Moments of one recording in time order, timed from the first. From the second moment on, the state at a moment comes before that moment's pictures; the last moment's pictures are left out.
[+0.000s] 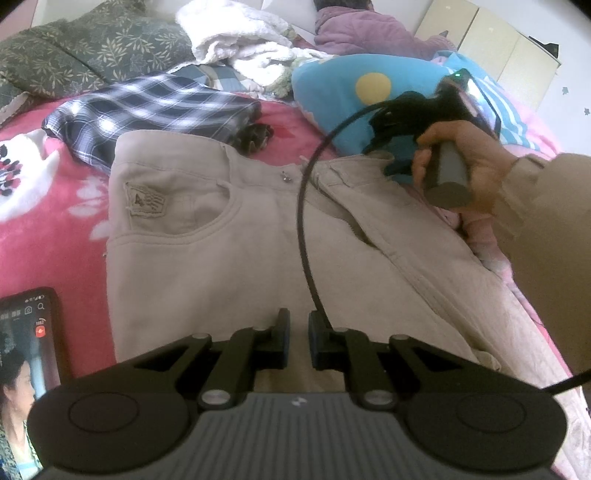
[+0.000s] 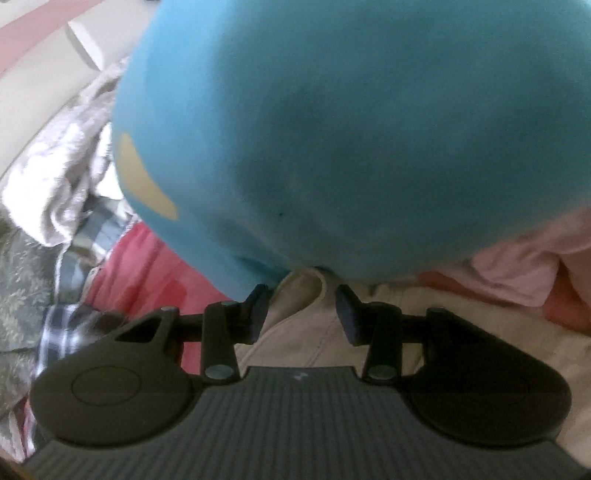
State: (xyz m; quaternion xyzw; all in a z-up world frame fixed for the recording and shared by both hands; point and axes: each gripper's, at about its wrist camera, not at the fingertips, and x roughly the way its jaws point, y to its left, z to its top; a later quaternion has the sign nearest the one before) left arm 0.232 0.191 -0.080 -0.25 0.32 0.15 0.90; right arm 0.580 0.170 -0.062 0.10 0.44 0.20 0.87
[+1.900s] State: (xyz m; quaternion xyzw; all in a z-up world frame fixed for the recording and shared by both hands) left arm 0.218 0.169 -0.067 -0.24 0.31 0.12 0.91; right arm 0.436 -0.039 0.096 -0.08 0.19 0.24 0.95
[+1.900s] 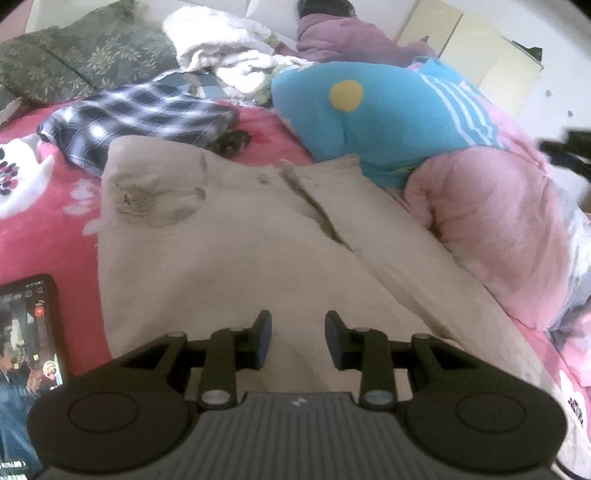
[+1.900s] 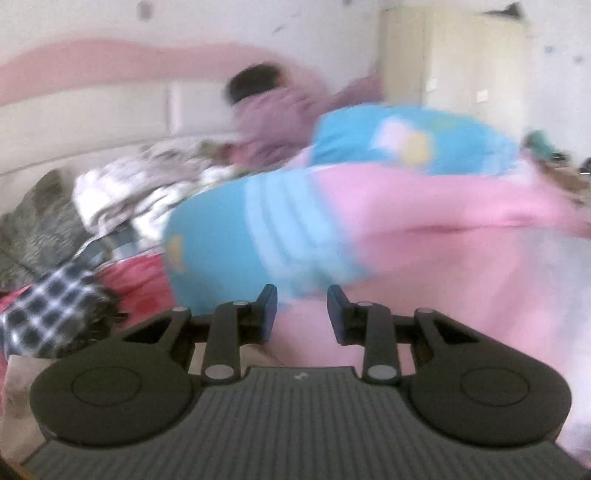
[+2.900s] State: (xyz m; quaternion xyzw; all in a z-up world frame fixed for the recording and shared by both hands) left arm 0.227 0.141 -0.076 -0.18 0.31 0.11 0.93; right arm 0.470 -0.142 -0.068 0.04 0.37 0.07 0.93
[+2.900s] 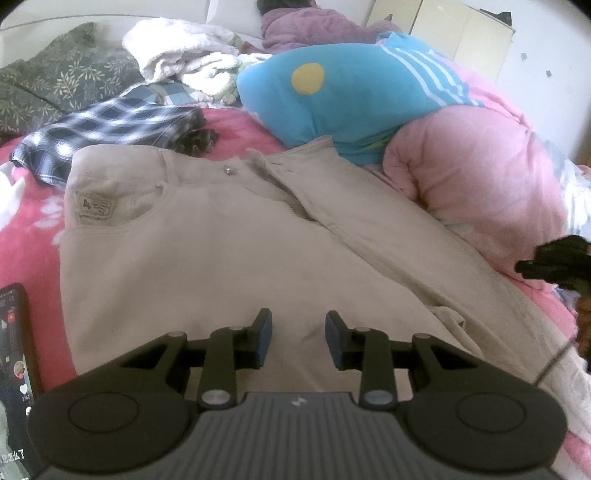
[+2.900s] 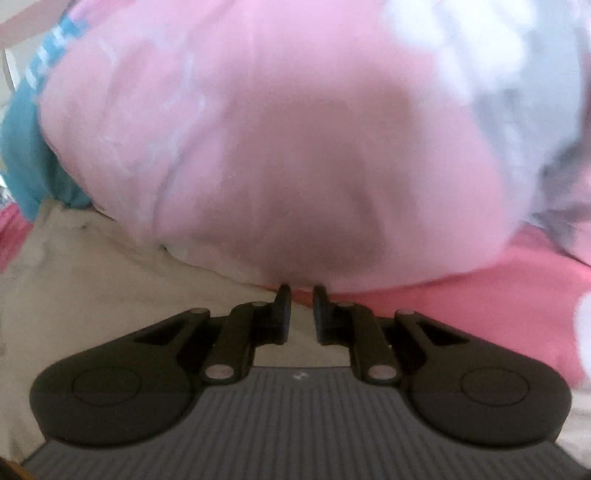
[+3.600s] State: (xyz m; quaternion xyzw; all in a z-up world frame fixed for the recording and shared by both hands) left arm 0.231 0.139 -0.078 -0.18 0.32 0.10 0.93; right arm 0.479 -0.205 -0.094 0.07 0.36 -0.02 0.93
